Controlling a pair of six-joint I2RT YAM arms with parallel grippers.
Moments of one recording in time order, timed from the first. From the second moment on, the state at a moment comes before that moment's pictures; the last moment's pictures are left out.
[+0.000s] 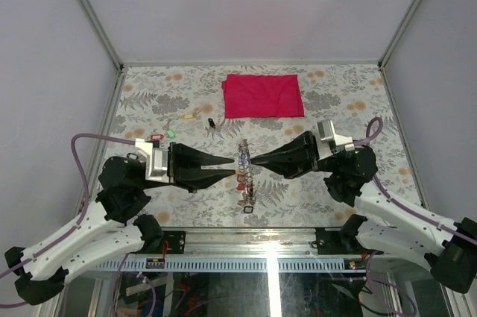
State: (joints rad) left arm -0.90 0.62 0.73 0.35 0.60 -0.11; right arm 0.82 0.91 0.64 0.96 -0.76 0.40
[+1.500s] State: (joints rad) left arm -0.90 0.66 0.76 0.21 0.46 -0.02; right arm 0.83 0.69 0.86 -0.01 -0.60 -0.74
